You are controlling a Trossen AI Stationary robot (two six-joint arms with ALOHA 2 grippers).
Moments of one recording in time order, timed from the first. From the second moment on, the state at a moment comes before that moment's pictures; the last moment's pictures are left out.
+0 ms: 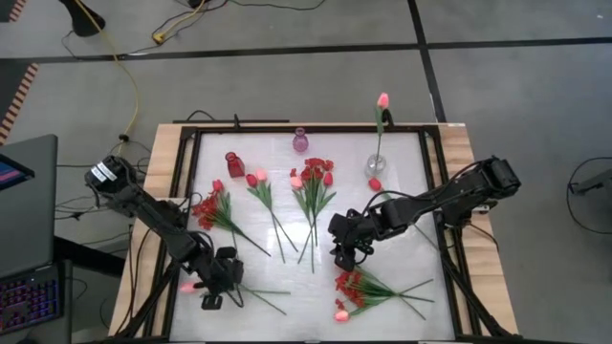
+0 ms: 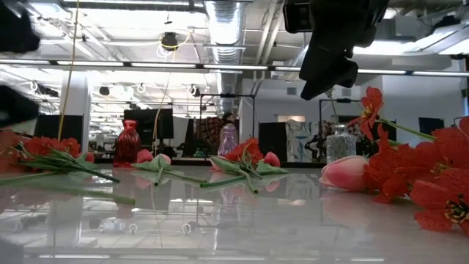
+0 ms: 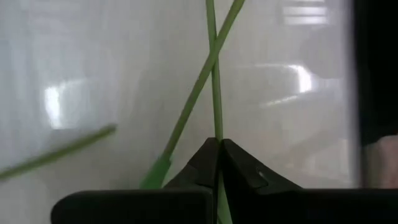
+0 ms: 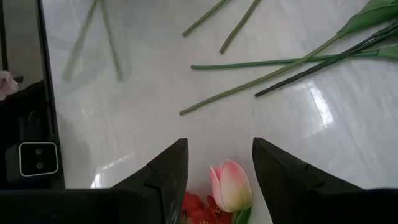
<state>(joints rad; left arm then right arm) -0.69 1.40 0.67 -0.33 0.08 -0.70 0.29 1.58 1.09 -0.43 0.03 0.67</state>
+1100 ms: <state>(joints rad) -0.30 1.58 1.38 -1.20 0.14 0.04 0.19 1.58 1.09 0.00 -0.01 0.45</state>
